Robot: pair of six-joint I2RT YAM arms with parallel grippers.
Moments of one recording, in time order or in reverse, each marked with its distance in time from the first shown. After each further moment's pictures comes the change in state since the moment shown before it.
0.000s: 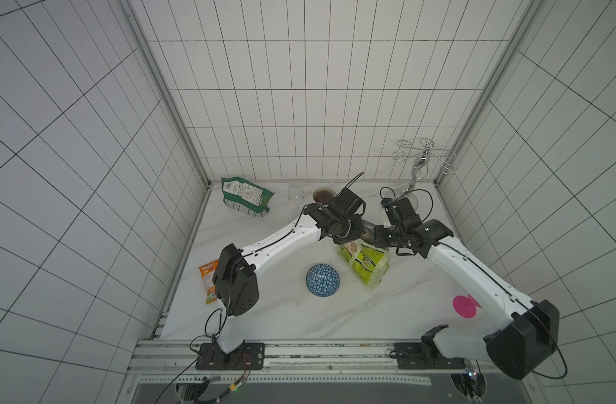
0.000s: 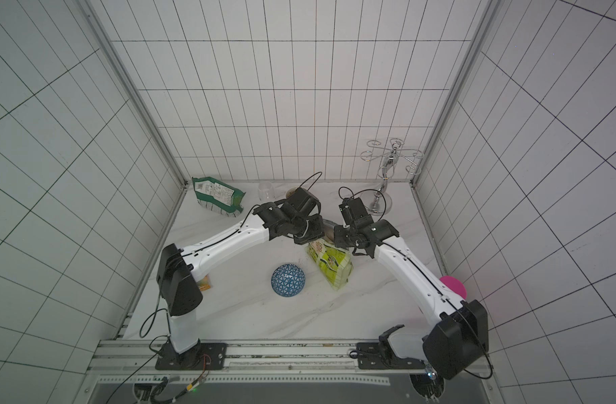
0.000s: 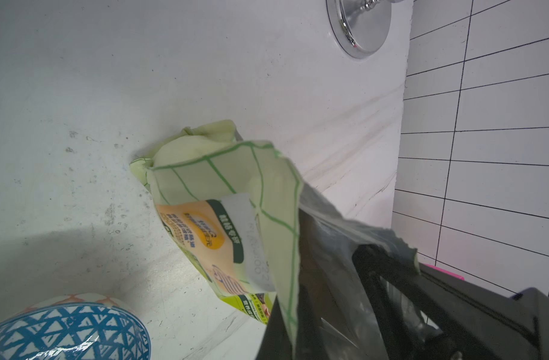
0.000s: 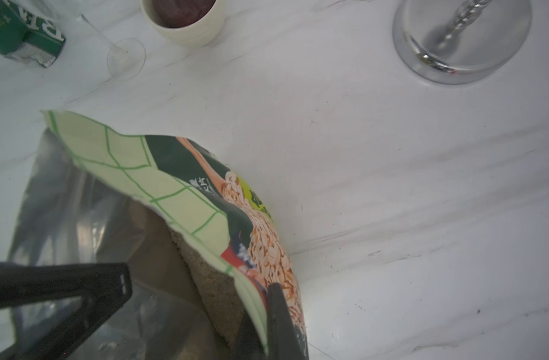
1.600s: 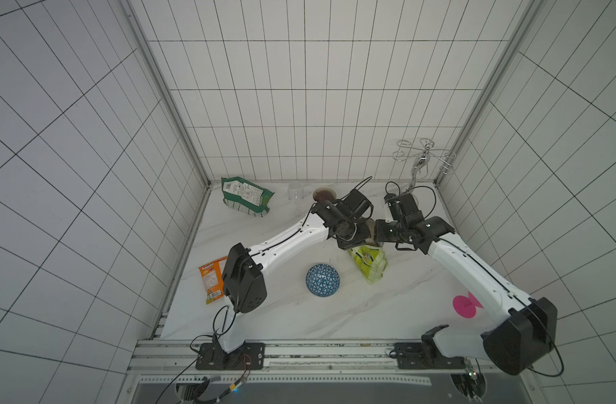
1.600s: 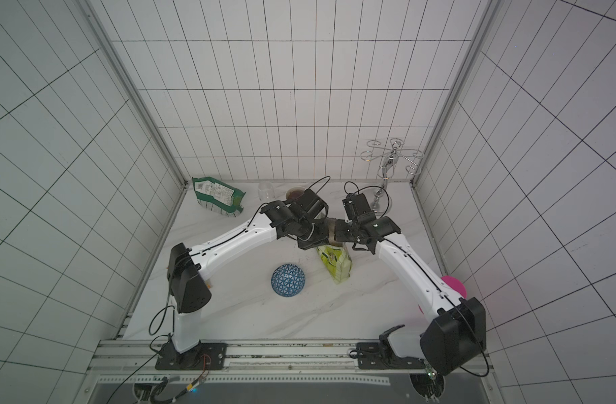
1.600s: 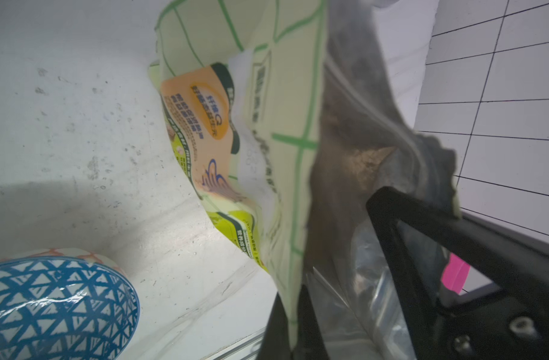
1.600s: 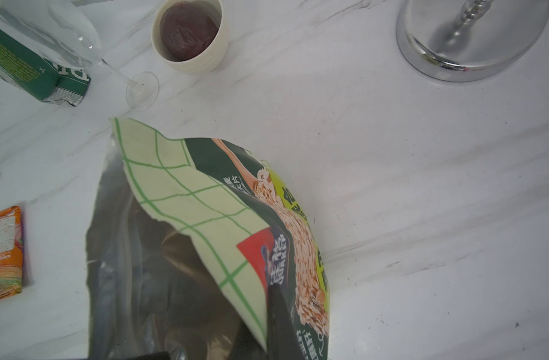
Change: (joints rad) left arm -0.039 0.044 0.076 -0.106 0.044 -0.089; right arm -0.037 0.017 0.009 0.047 -0.085 0.042
